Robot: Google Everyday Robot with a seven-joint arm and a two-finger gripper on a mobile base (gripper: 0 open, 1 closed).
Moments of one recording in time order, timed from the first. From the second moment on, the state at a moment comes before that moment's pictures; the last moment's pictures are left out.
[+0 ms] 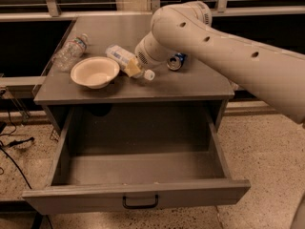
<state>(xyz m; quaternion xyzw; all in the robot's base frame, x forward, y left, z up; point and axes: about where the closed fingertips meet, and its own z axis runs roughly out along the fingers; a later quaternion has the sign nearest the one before) 0.706 0.033 0.862 -0.38 0.84 0.08 0.37</state>
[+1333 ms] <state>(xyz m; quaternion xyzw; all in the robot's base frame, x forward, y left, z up) 0.690 0.032 0.950 -0.41 0.82 0.07 0.40</state>
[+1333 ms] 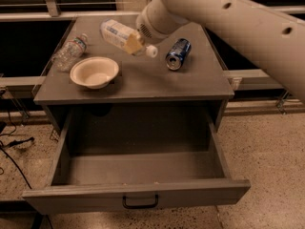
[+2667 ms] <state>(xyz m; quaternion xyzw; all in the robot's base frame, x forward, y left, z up) 0.644 -0.040 0.971 -0.55 0.72 0.18 0.38</state>
